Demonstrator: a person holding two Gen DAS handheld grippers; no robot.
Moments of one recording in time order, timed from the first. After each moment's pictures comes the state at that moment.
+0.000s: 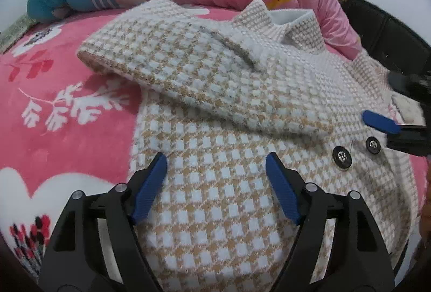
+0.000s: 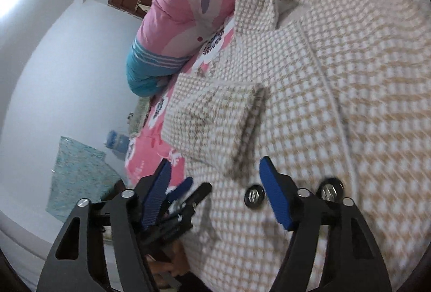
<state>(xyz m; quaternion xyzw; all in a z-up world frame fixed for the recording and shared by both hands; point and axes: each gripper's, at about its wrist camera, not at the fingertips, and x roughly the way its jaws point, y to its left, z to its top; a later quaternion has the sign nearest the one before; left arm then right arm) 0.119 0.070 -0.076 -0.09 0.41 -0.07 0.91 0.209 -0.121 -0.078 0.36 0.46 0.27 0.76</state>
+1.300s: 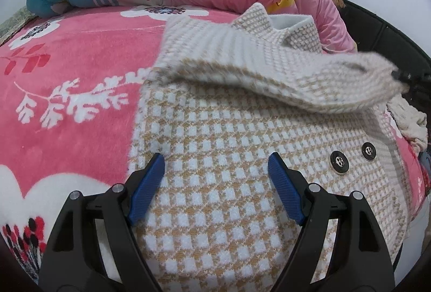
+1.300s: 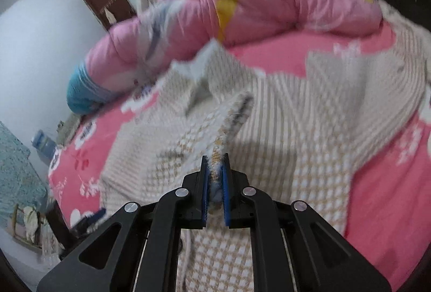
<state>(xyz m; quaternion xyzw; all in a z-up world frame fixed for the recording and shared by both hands) 0.121 0.076 -0.077 -0.10 0.40 -0.08 0.91 0.227 -0.238 0.032 0.17 0.38 0.11 0.90</state>
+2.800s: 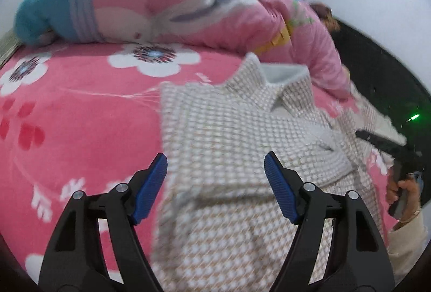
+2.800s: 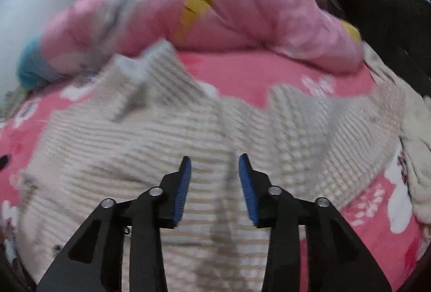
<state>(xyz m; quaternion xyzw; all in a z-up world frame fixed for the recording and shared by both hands) 0.204 0.091 0.001 -0.11 0.39 -0.10 0.91 0.268 -0.212 0.005 0.01 0.40 0.06 0.92</state>
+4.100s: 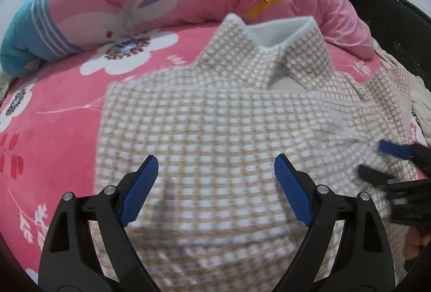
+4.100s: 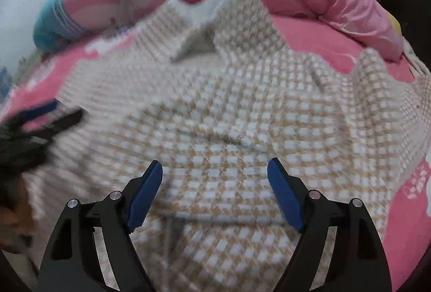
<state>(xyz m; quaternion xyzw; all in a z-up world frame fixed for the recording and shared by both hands) 0.265 -0.006 -0.039 0.00 0.43 -0.06 0.90 0.225 -0.178 -0.025 0.02 0.45 0.07 0.89</state>
